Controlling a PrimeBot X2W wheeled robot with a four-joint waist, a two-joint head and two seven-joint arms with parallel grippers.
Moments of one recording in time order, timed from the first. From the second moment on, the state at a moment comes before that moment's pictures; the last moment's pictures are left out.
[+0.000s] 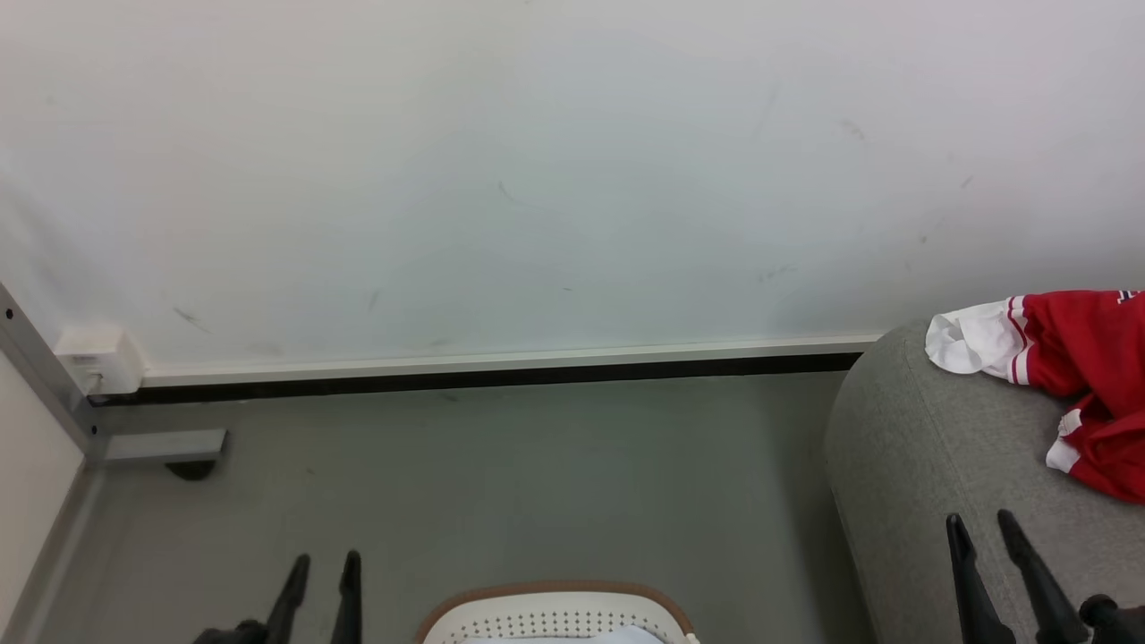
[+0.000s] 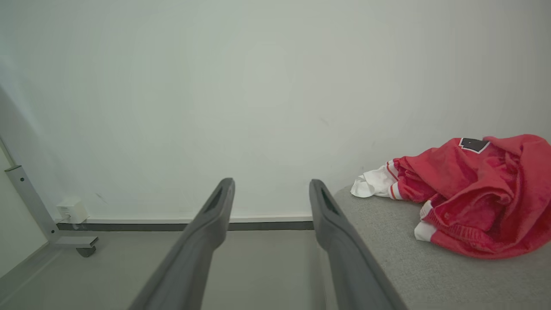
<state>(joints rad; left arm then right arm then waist) 0.02 0.05 0.00 0.24 -0.16 -0.08 -0.26 0.01 -0.16 0.07 0.20 0.35 0.13 -0.26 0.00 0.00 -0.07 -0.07</state>
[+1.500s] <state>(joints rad) -0.02 0.04 0.05 0.27 -0.83 -0.10 -0.09 -0.02 -0.10 -0.01 0.24 0.94 0.13 -0.08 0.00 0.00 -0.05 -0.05</state>
